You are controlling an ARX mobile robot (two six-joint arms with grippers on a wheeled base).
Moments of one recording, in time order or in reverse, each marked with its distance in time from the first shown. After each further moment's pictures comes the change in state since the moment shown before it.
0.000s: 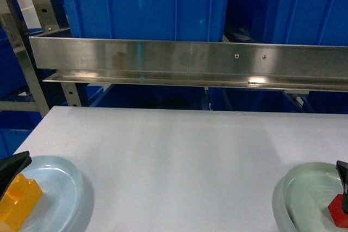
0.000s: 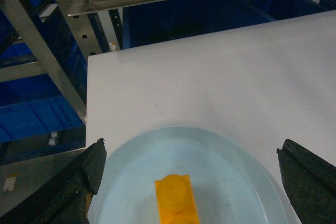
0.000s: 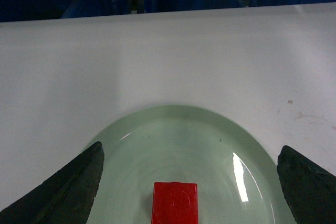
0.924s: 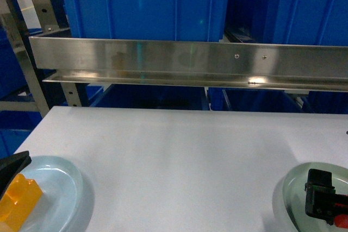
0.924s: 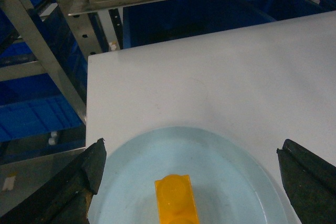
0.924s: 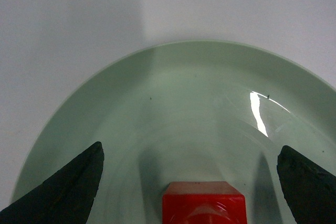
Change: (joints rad) left arm 0.000 0.000 0.000 -0.001 0.000 -0.003; right arm -0.008 0.224 0.227 -0.292 -0.057 0.121
